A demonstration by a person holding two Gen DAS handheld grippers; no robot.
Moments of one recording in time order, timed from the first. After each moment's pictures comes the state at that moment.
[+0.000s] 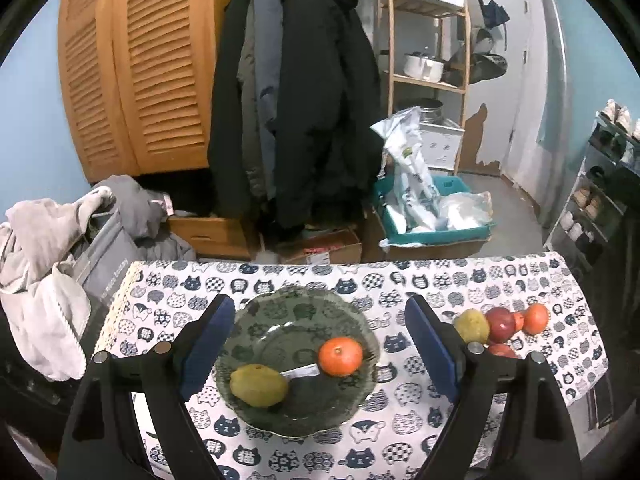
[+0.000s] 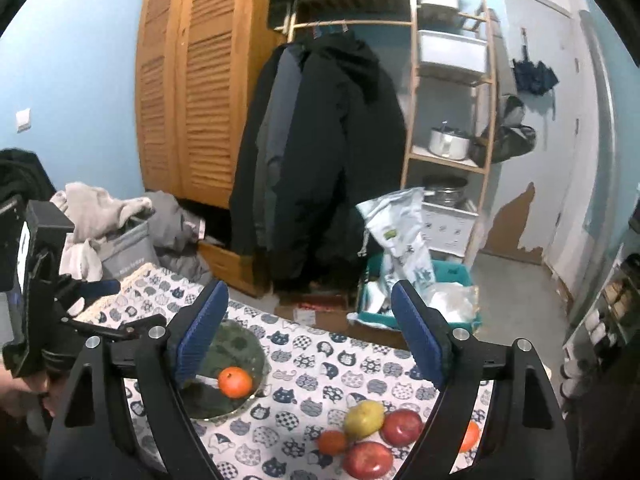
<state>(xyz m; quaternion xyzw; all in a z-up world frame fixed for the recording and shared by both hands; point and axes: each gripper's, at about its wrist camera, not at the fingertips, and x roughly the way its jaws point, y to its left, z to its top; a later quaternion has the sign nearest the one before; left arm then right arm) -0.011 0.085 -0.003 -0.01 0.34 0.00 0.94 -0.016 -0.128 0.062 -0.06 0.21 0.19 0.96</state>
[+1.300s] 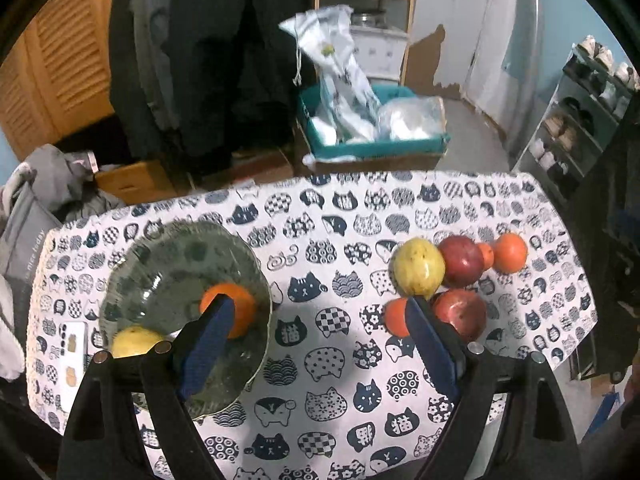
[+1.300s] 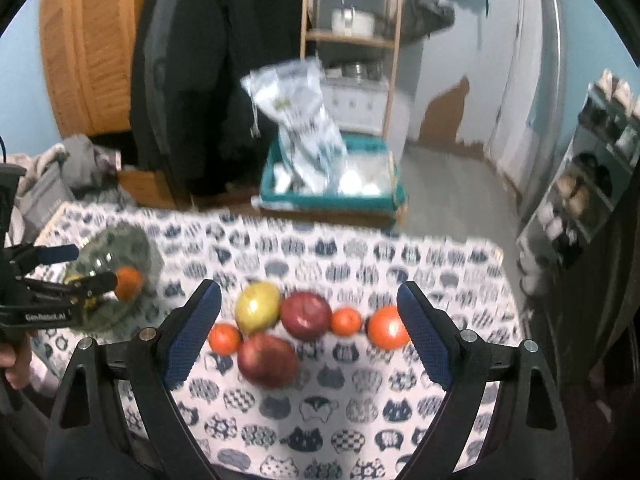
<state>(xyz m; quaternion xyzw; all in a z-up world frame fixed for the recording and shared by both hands) 0.039 -0.020 -0.105 0.02 0.47 -0.07 0.88 0.006 -0.249 -0.052 -0.04 0.39 0.06 0.92</state>
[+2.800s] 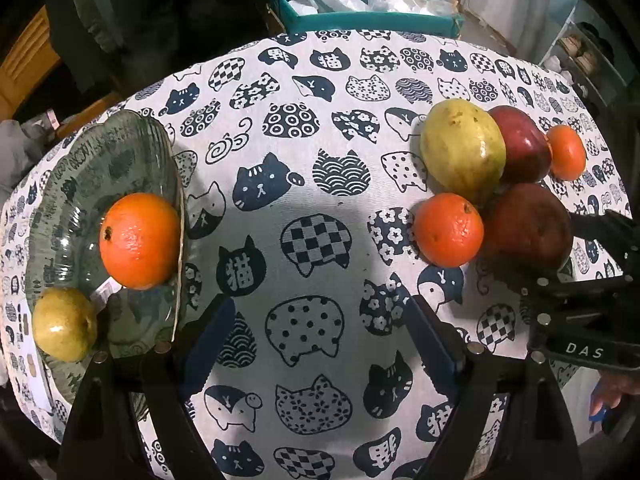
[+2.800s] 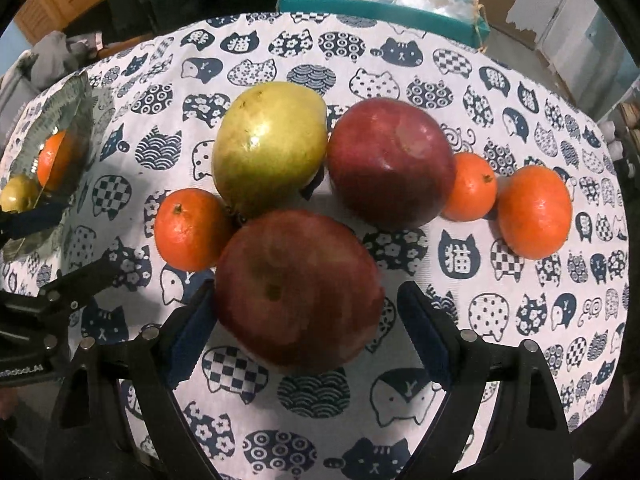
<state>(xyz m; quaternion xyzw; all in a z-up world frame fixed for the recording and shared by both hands) 0.062 -0.049 -0.230 0.06 0.60 -0.09 0.79 0.062 -0.203 -0.242 -0.04 0.60 0.09 0.79</state>
